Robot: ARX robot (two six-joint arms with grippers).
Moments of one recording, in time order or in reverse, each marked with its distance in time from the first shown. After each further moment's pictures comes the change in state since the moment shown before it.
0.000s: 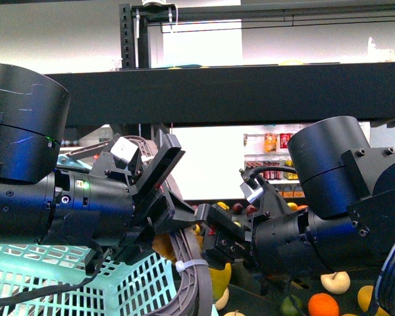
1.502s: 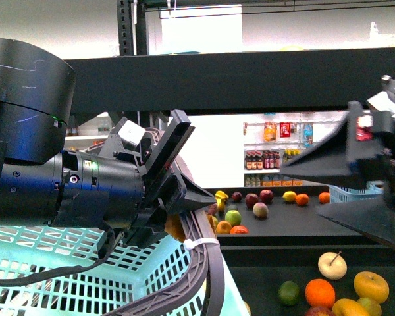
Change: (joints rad) left arm -0.014 0.002 0.005 0.003 0.008 -0.036; right arm -0.329 -0.376 -0.343 0.198 -0.243 -0.040
